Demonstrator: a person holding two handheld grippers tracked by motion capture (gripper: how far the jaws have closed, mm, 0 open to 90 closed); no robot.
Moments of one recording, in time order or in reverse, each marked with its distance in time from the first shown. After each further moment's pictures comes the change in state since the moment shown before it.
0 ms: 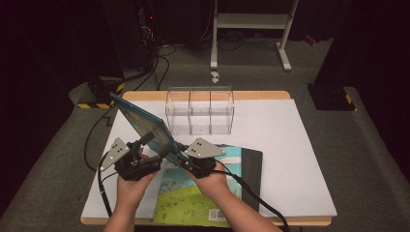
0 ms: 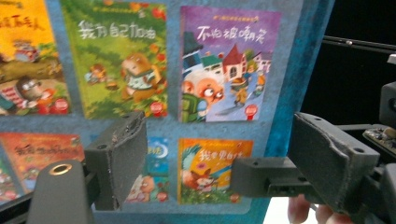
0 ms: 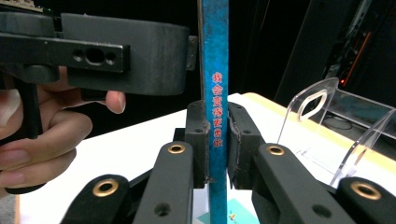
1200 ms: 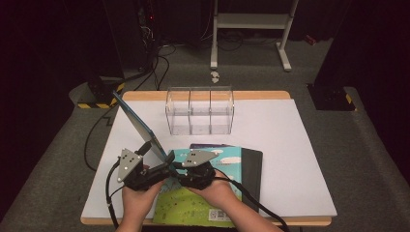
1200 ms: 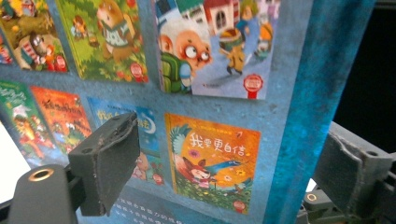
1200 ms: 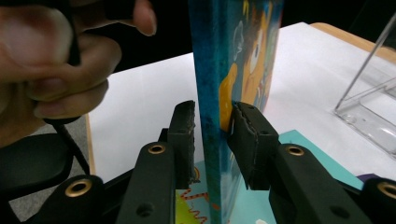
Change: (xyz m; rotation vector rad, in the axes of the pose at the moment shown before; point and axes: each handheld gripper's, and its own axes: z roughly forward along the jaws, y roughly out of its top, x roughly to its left) left arm -0.016 -0.029 -0.003 0.003 0.227 0.119; right arm 0.008 -0.029 0.002 0.260 0.215 0.020
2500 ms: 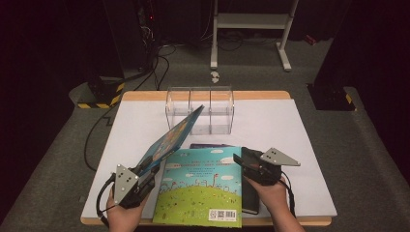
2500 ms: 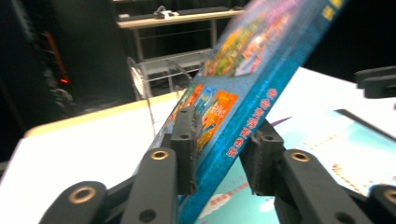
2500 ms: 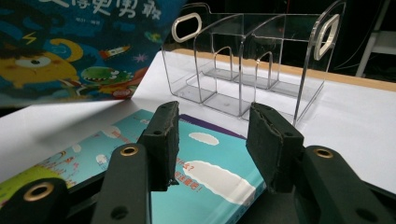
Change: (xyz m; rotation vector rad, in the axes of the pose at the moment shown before) left arm 0.001 -0.006 -0.042 0.033 0.010 0.246; right arm -0.078 -0.090 -0.128 -0.233 -0.364 0.225
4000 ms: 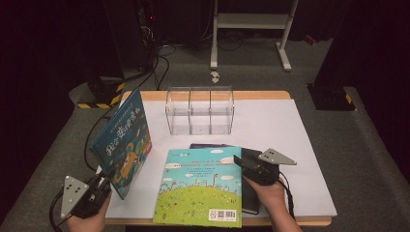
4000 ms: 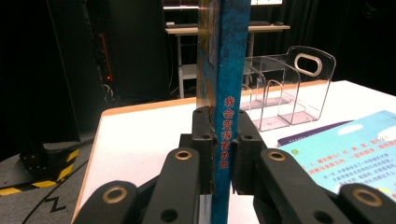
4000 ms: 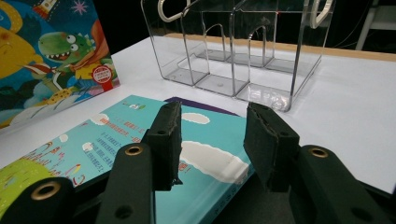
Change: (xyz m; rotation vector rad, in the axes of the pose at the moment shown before) left arm 0.083 0.010 -0.056 -0.083 0.117 -0.073; right arm -0.007 -0.014 0.009 0.056 -0.023 0.045
